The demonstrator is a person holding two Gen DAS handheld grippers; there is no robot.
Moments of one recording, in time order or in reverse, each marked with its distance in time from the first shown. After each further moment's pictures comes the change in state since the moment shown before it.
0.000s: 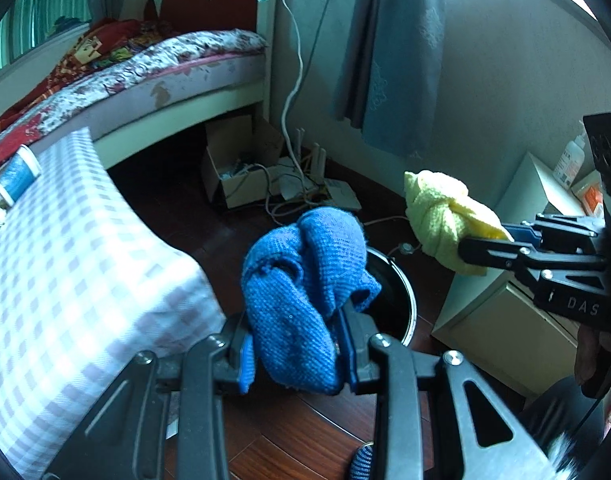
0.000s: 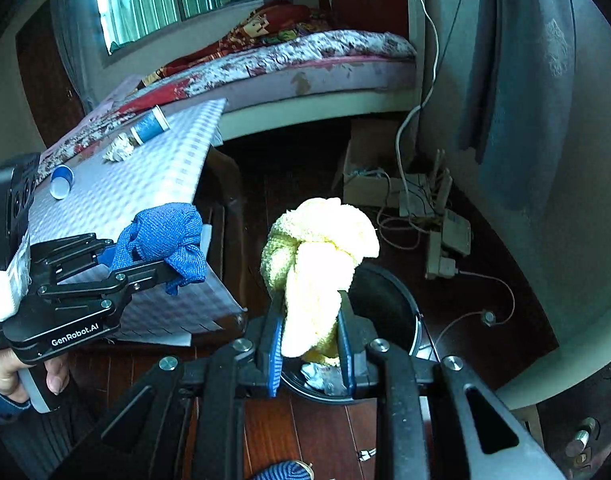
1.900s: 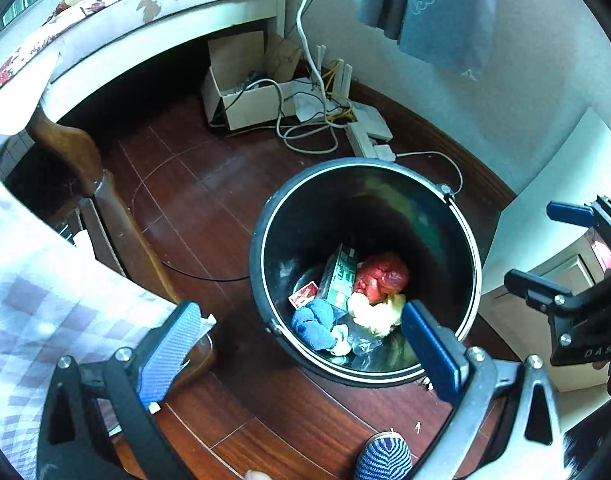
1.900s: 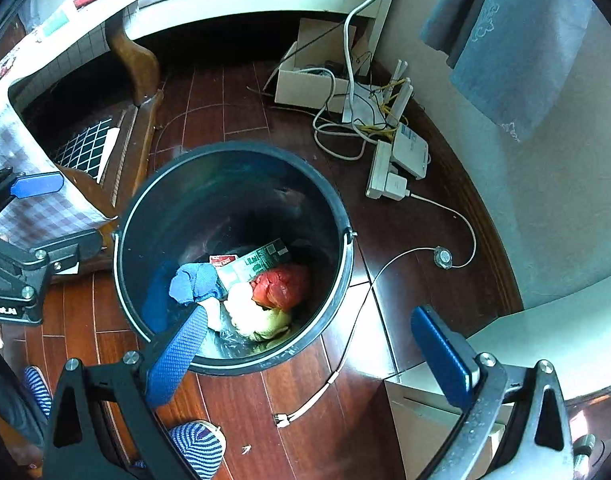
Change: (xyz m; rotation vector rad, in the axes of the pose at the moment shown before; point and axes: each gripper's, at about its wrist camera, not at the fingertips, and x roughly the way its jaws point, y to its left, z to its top) left arm 0.124 0.000 -0.027 -0.042 0.233 0.075; right arm 0.106 -0.060 -0.052 -0.055 0.273 -0.235
